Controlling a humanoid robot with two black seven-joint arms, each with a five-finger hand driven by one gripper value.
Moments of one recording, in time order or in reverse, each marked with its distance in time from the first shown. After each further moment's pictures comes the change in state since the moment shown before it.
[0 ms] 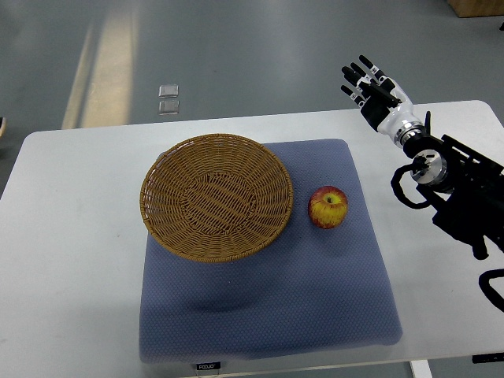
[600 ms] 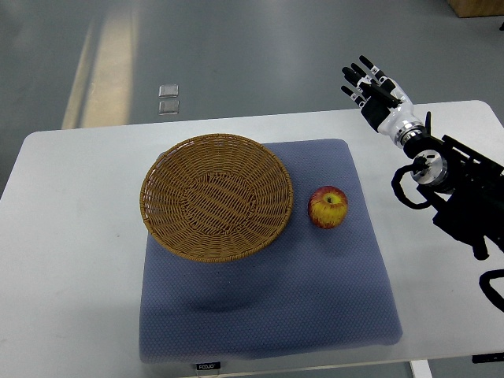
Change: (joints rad) left arm -0.005 0.000 0.000 -0.002 -0.001 0.005 0.000; right arm -0.001 -0.002 -0.001 0.000 0.001 0.001 0.000
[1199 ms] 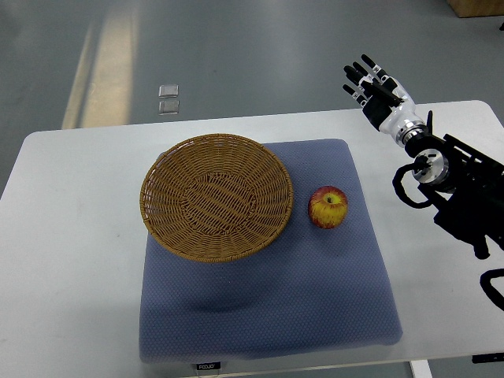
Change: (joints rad) left arm 0.000 0.000 0.000 0.001 0.000 0.000 0.000; right arm 0.002 -0.003 0.001 -0.002 0.002 -0.002 0.001
